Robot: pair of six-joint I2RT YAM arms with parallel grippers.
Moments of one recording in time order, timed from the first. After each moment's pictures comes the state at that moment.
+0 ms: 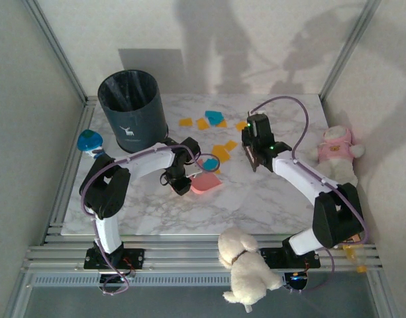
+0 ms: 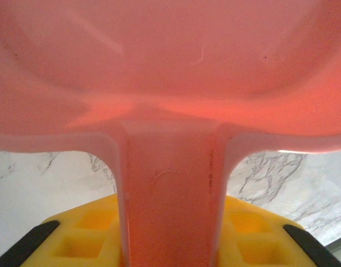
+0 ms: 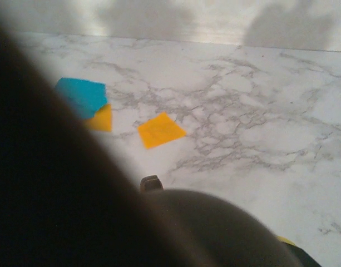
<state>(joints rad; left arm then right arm) -0.64 1.87 1.32 -1.04 0.08 0.19 0.45 1.50 1.06 -0.16 0.38 0.16</state>
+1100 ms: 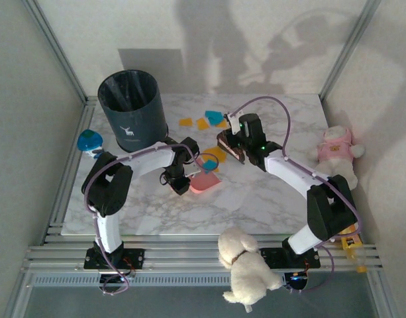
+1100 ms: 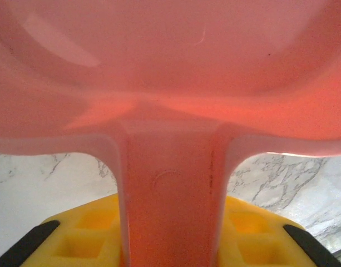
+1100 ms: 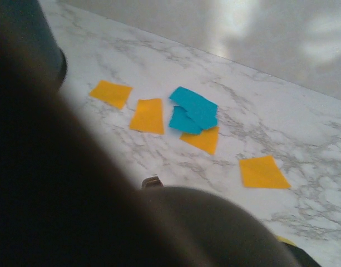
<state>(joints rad) -0.62 1.90 1.33 -1.04 0.08 0.19 0.52 1.55 1.06 -0.03 0.05 -0.06</state>
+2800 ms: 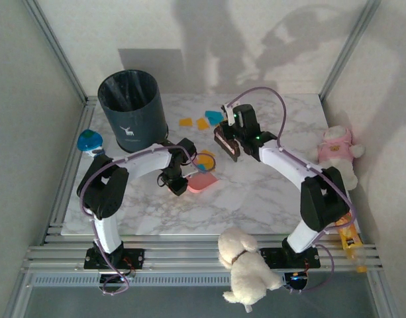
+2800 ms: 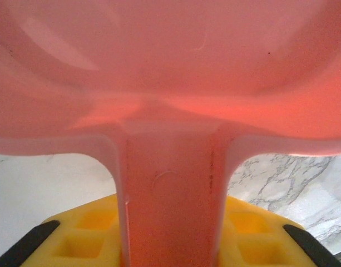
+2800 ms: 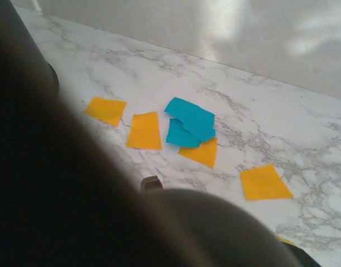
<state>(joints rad) -0.61 1.86 1.27 -1.02 0.07 0.15 0.52 1.66 1.24 -0.11 0.10 0.00</state>
